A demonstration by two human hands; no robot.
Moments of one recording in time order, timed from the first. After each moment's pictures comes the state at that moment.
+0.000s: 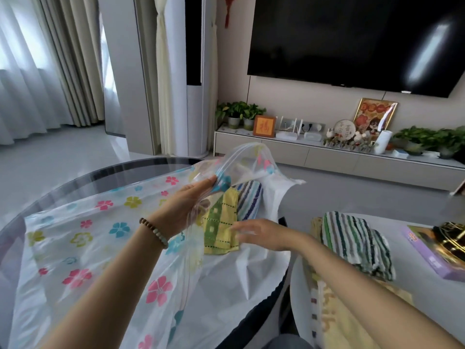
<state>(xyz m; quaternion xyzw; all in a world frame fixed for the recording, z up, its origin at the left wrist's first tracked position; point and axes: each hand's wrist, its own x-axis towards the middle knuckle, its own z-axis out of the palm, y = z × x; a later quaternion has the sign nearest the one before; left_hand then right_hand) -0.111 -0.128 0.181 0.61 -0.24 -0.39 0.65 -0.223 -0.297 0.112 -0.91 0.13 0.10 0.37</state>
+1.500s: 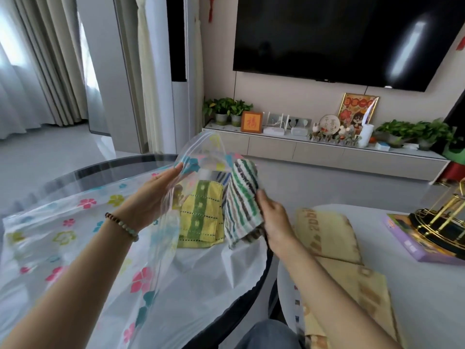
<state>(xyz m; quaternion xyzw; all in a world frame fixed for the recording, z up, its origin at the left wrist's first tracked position) -0.094 -0.118 0.174 0.57 -0.28 -0.38 0.67 -0.251 -0.287 0.109 -0.63 0.32 -0.29 0.65</state>
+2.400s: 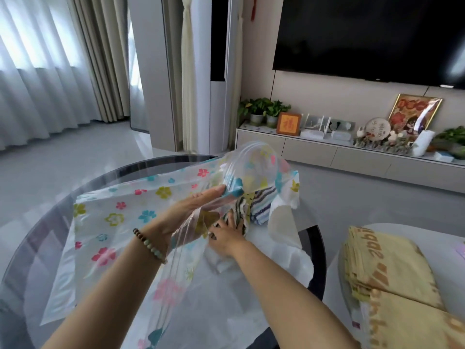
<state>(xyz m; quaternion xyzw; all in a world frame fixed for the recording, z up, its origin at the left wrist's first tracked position) -0.064 -0.094 0.164 0.54 -0.21 -0.46 0.67 -0.064 -0.238 0.014 -0.97 0.15 0.11 0.18</state>
